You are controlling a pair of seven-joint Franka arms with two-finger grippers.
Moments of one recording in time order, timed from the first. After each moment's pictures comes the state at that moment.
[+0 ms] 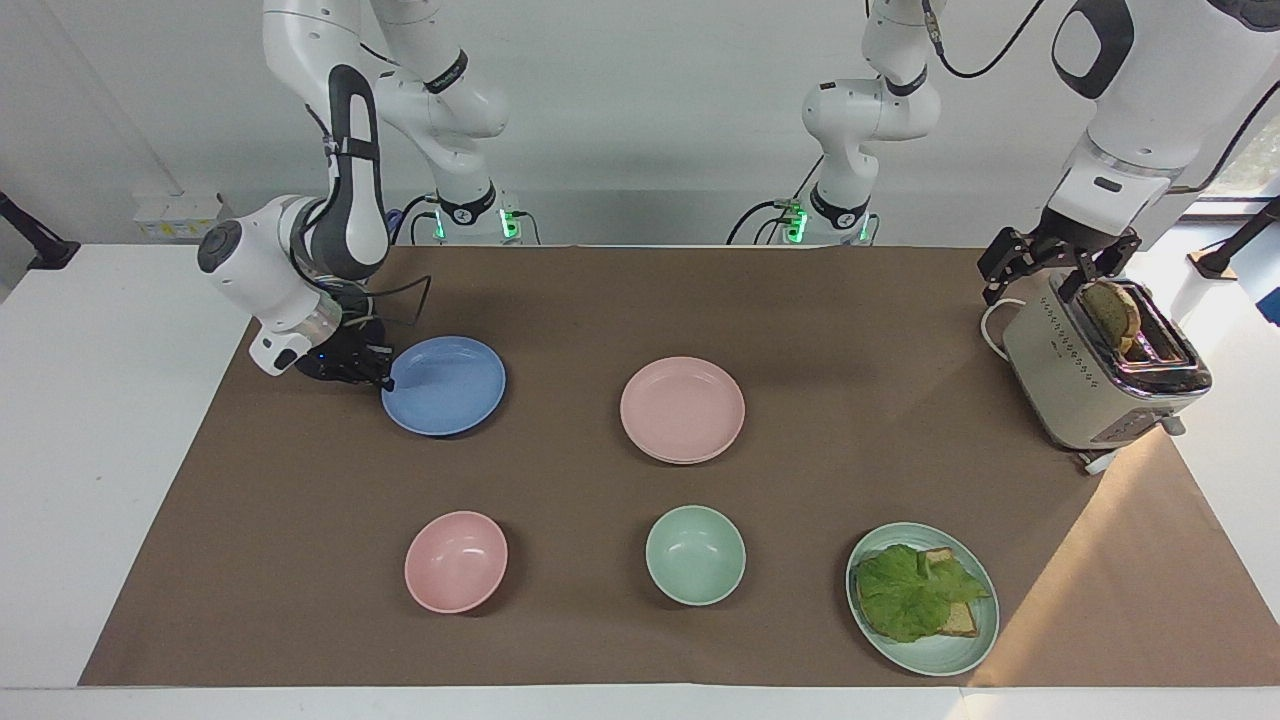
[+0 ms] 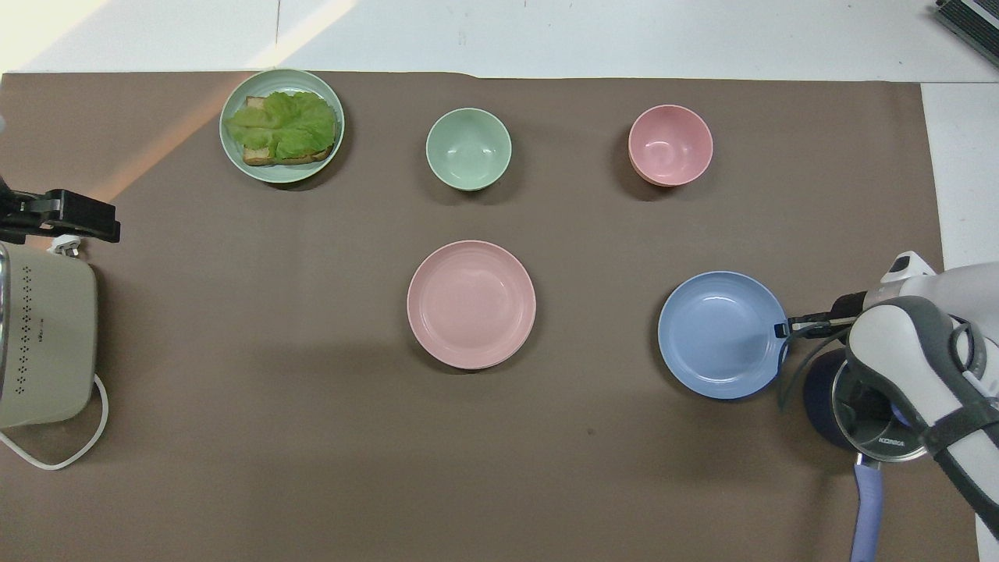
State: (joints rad) left arm -0.08 0.04 0.03 -1.54 0.02 1.61 -0.01; right arm -0.19 0.08 0.00 -2.26 0.33 2.22 -0.49
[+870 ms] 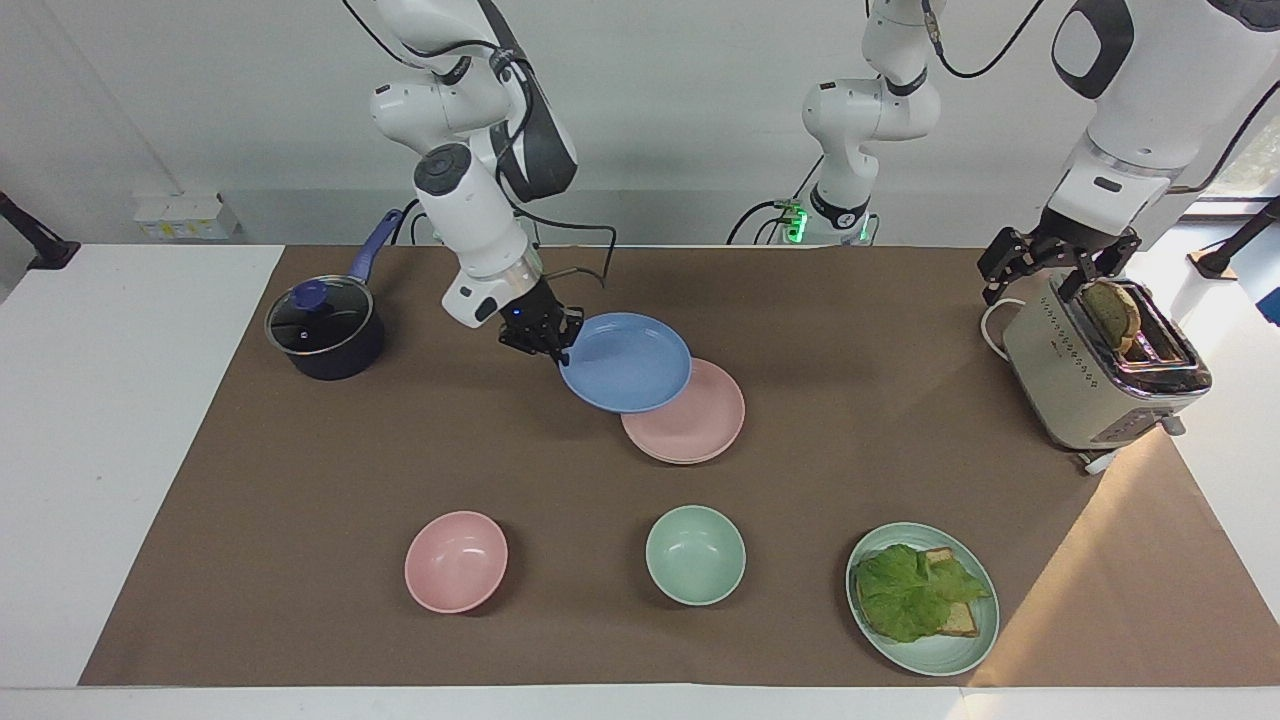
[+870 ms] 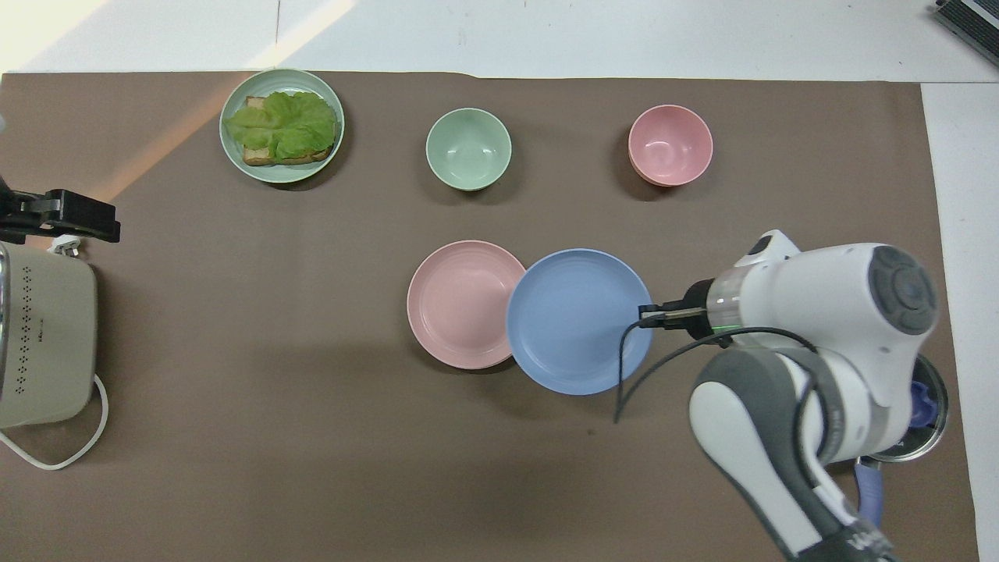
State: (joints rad) left arm -0.08 0.04 0.03 -1.54 0.02 1.61 -0.01; right arm 0.36 0.07 0.02 -2.08 0.33 2.31 0.19
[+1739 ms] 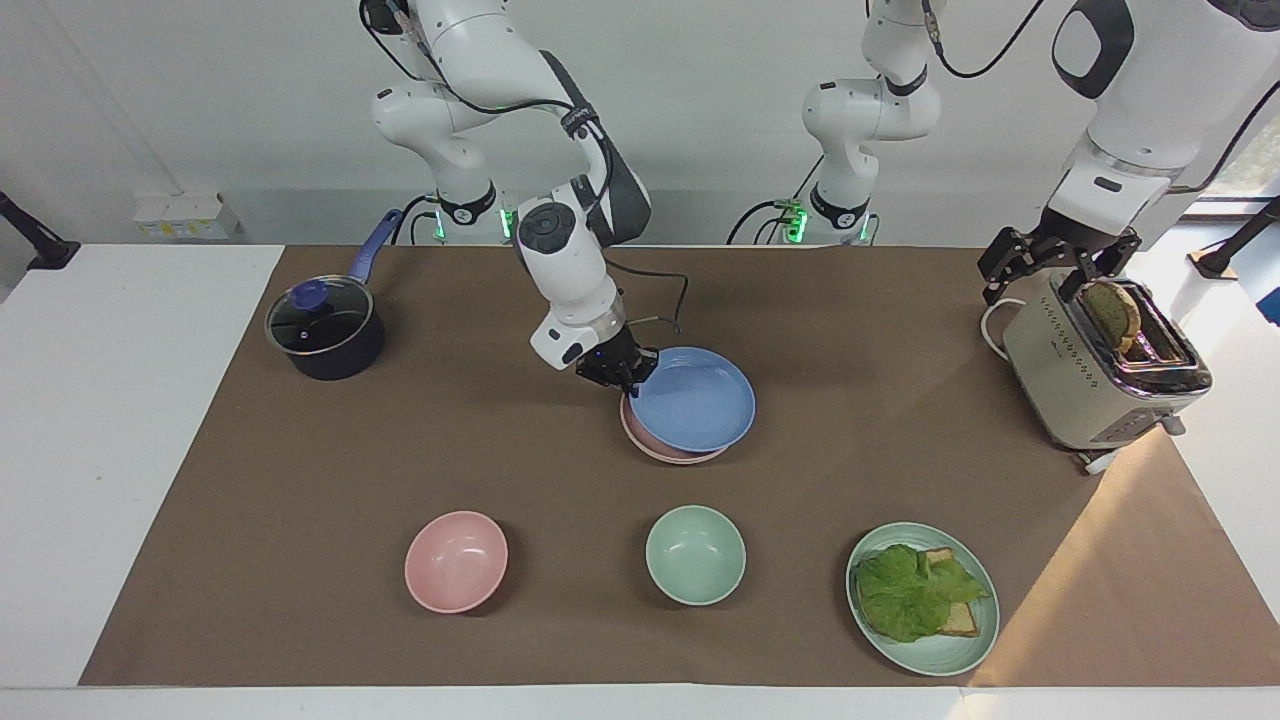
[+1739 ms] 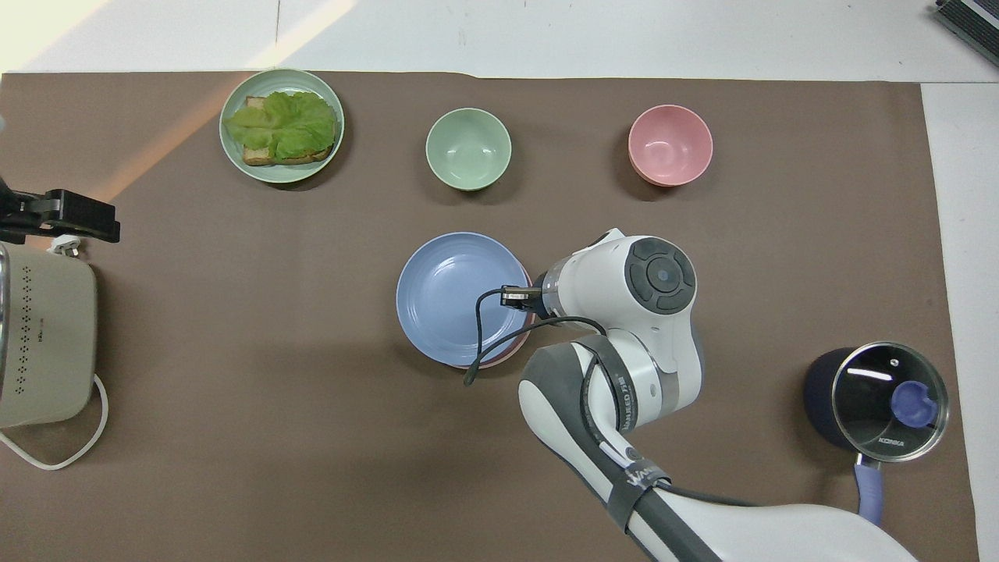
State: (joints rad) left arm -0.08 0.04 0.03 -1.54 0.02 1.61 -0.01; right arm 0.49 0.27 0.01 -1.98 0.32 2.39 0.37
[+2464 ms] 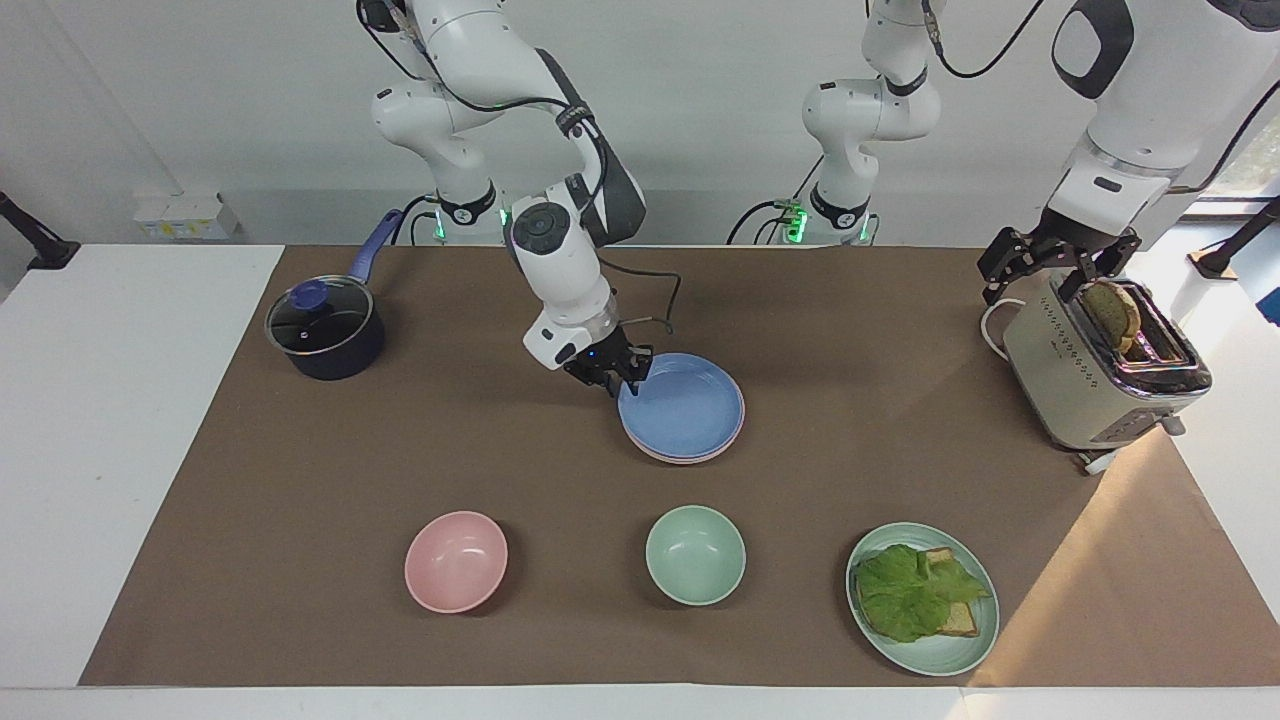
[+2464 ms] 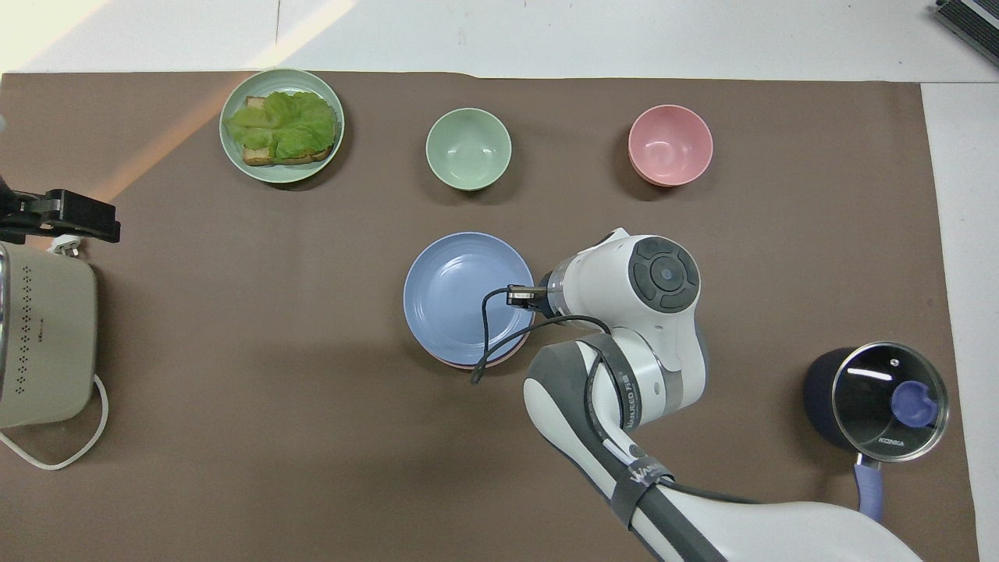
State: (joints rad) left arm -0.08 0.04 0.03 -1.54 0.02 1.61 -0.01; right arm 0.48 0.24 -0.01 -1.96 0.30 2.31 0.37
